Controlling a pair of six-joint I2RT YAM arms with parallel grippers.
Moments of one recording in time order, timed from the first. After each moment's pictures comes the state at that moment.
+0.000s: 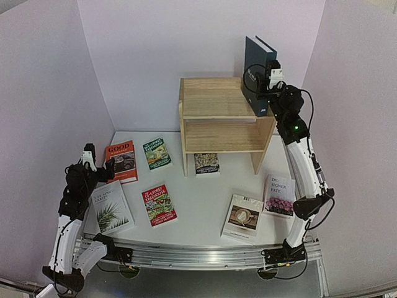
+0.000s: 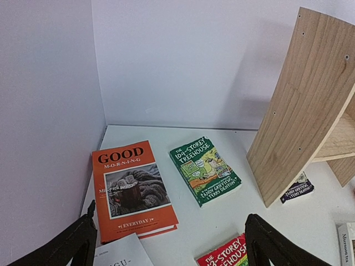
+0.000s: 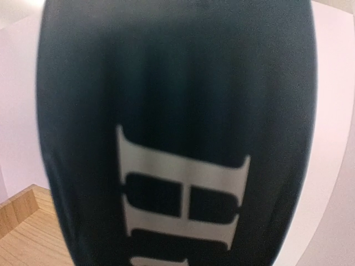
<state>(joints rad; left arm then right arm) -0.17 0.74 0.97 -0.48 -0.05 -0.10 0.39 1.87 2.36 -0.25 0.18 -0.14</state>
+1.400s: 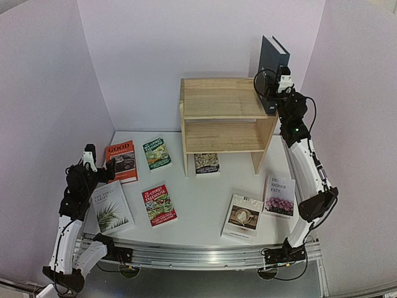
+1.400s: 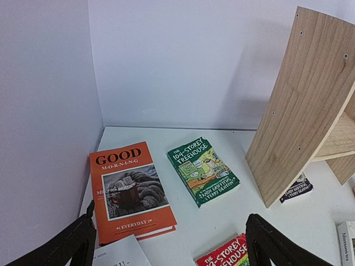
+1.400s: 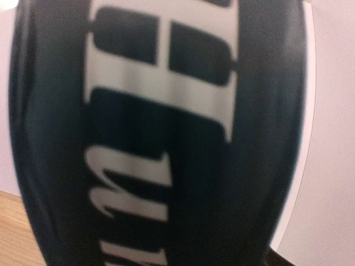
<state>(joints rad) -0.17 0.74 0.95 -0.46 -0.04 -0.09 0.27 1.80 2.07 0.04 0.20 -0.16</state>
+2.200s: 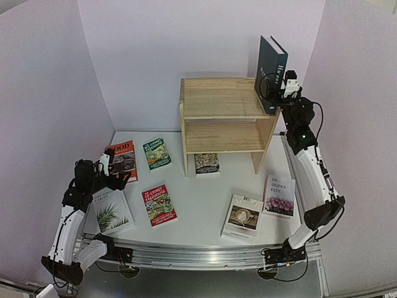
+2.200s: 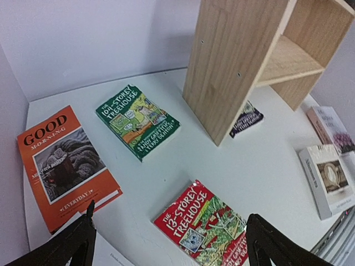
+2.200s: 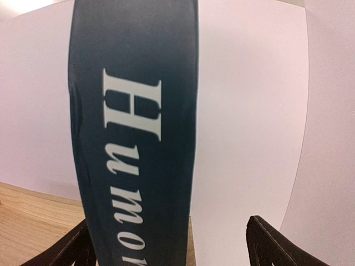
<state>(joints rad) -0.17 0.84 0.98 -0.61 0.32 0.03 0.27 1.66 1.95 0.02 0.19 -0.14</state>
